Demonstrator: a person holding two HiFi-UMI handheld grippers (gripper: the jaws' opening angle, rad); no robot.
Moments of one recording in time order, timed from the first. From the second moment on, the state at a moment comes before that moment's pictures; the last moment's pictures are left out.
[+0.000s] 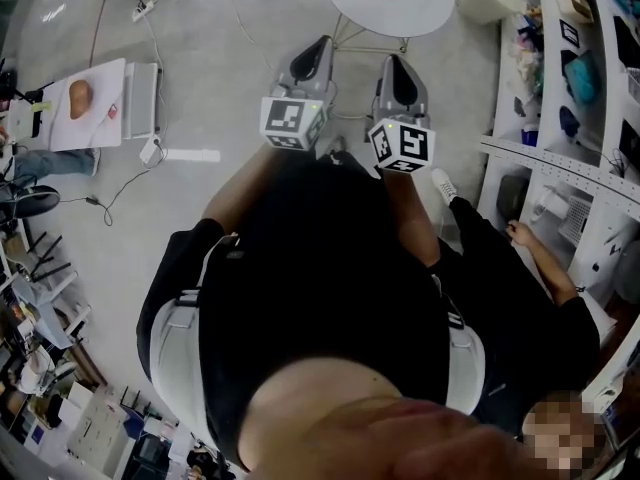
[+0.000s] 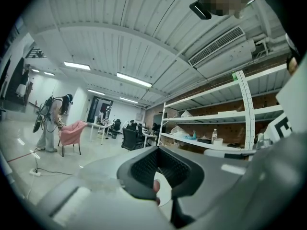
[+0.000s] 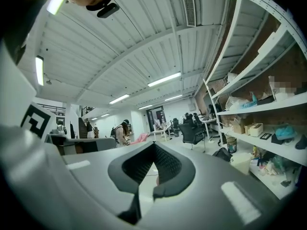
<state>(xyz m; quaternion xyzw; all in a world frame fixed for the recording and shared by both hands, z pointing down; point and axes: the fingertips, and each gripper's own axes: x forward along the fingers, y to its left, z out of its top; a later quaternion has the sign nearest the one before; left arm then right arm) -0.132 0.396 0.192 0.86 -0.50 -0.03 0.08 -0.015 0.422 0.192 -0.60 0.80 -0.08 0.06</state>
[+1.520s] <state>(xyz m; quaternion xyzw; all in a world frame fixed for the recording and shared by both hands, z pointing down) -0.150 0.195 0.208 0.90 -0.43 -0.02 0.10 -0.050 0.229 0.209 -0.64 0.76 -0.09 0.04</state>
